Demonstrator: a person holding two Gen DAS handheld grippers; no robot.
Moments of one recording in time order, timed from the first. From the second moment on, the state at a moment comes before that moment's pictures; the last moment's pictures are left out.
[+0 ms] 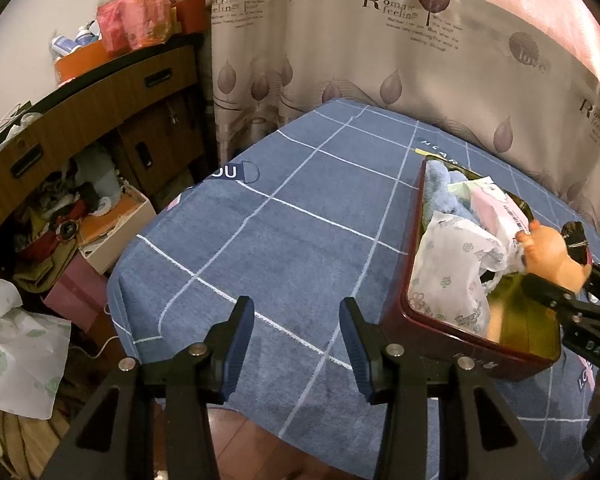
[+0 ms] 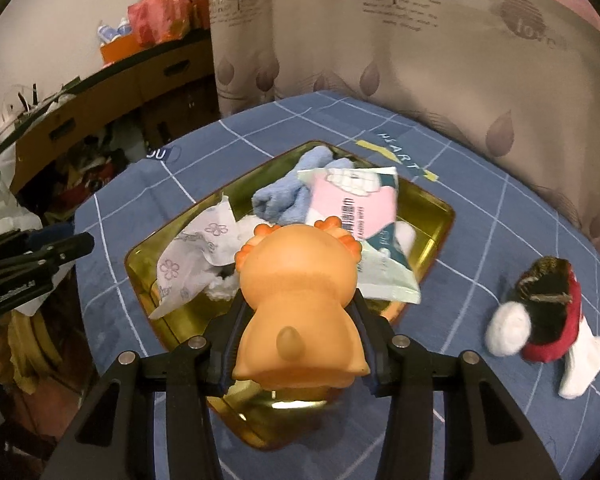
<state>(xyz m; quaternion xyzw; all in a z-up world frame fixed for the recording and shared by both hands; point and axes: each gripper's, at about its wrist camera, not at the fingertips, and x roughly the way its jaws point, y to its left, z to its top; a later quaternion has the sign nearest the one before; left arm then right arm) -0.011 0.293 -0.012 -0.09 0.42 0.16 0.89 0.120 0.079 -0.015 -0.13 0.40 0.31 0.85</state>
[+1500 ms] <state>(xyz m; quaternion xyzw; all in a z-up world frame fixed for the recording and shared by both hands) -0.005 0.291 -0.013 -0.08 0.42 0.16 0.89 0.129 -0.008 0.008 -0.07 0.37 0.24 0.89</state>
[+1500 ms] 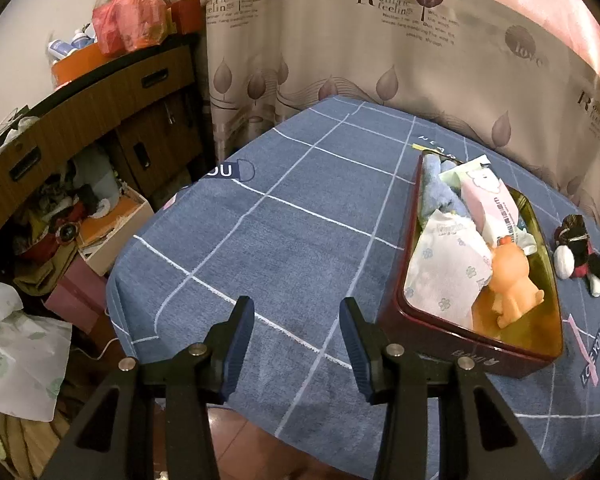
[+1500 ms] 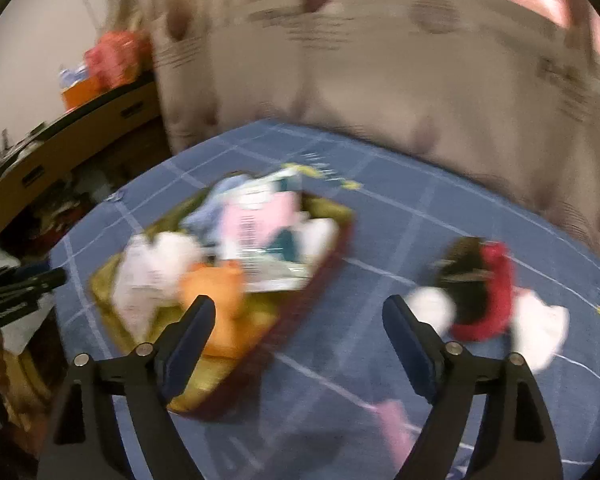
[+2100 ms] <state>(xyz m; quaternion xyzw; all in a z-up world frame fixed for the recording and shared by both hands) 0.000 0.286 -0.032 -0.06 0.44 0.17 0.88 0.202 -0.189 -0.056 -0.03 0.45 0.03 0.89</state>
